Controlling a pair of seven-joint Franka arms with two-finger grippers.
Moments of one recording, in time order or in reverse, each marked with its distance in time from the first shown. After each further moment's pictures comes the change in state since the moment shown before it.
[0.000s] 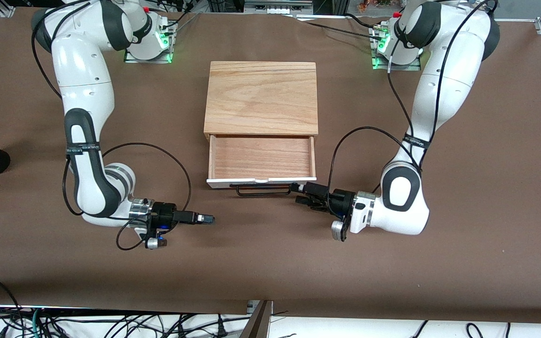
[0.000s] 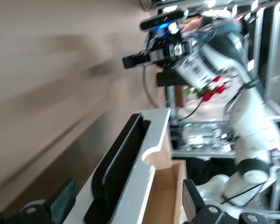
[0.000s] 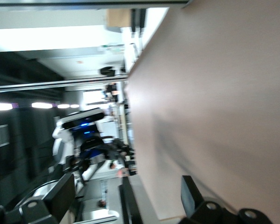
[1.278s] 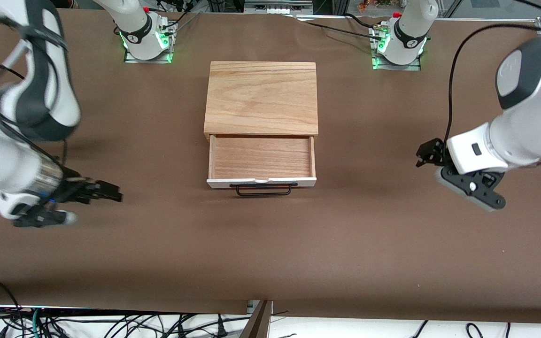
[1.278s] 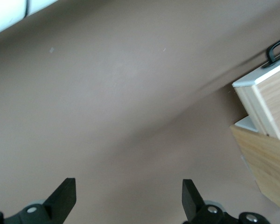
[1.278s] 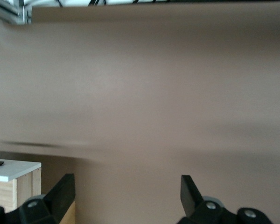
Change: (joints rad) left arm 0.076 -0.671 0.063 -0.217 1.140 -0.168 -0.325; right arm -0.069 -0.591 -0.011 -0.153 -1.354 0.043 0.448
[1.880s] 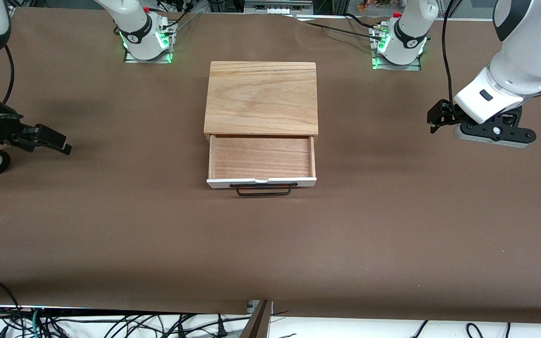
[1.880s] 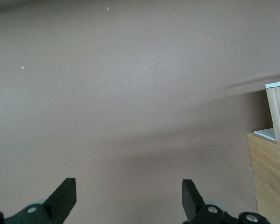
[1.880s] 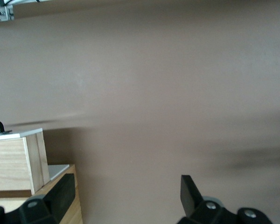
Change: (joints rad) left arm -0.007 -0.306 0.008 -0.369 0.070 0.105 -0.299; right arm -0.059 -0.265 0.069 -0.127 -0.136 -0.187 0.168
